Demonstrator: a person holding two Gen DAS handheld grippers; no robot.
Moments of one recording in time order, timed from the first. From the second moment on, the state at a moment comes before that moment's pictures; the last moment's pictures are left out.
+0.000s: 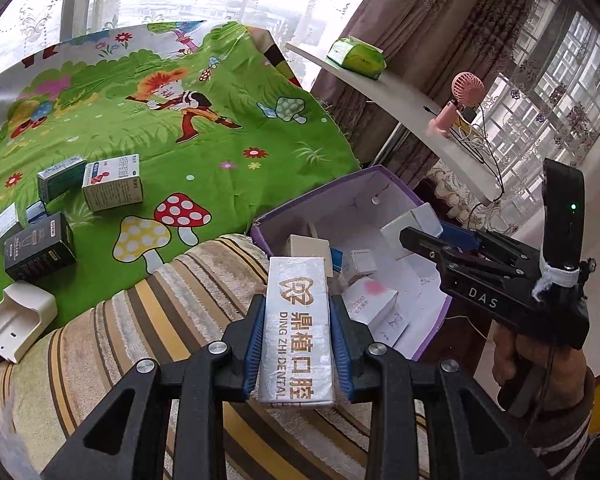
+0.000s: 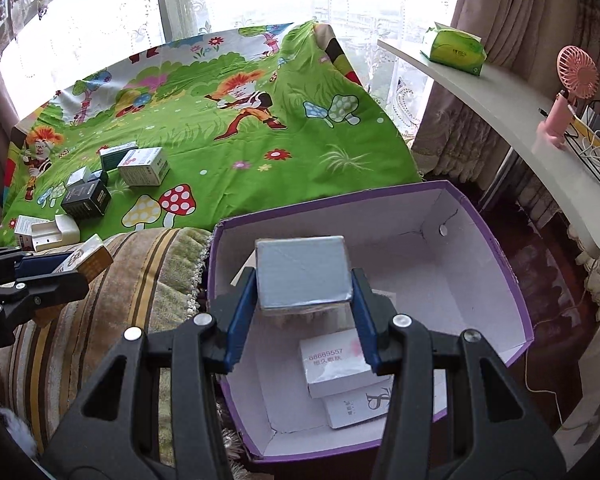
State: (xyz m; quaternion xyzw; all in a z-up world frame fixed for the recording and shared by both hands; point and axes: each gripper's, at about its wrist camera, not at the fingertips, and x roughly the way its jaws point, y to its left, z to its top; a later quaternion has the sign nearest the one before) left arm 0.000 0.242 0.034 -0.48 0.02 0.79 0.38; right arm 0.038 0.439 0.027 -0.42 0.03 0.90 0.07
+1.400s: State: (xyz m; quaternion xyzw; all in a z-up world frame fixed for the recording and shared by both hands) left arm 0.005 0.223 0.037 -0.47 -0.01 0.80 0.39; right arm 0.048 0.454 0.046 -0.41 0.05 0.91 0.08
